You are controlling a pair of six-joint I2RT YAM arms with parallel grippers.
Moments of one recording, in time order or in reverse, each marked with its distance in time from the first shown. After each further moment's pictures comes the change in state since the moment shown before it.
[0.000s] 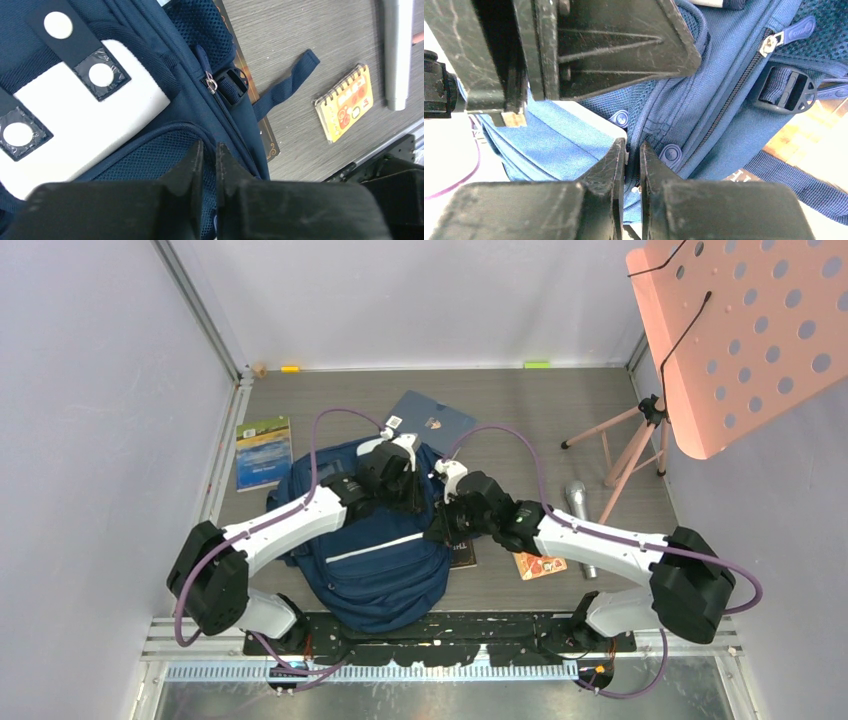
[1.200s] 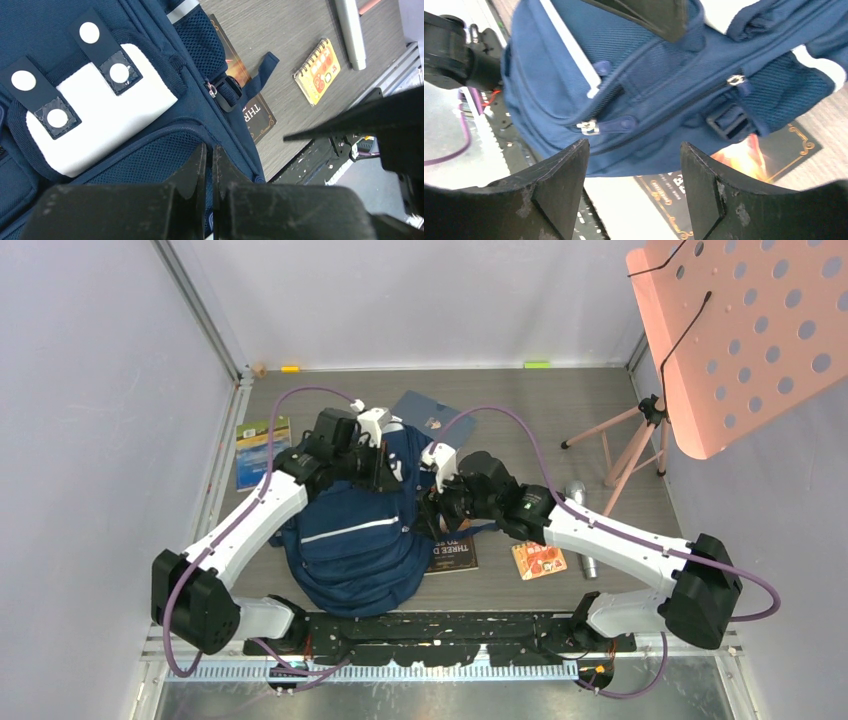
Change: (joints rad) left arm 0.270 -0.117 0.119 -0.208 0.358 0.289; right arm 0.016 -0.040 0.199 -0.145 -0.056 -0.272
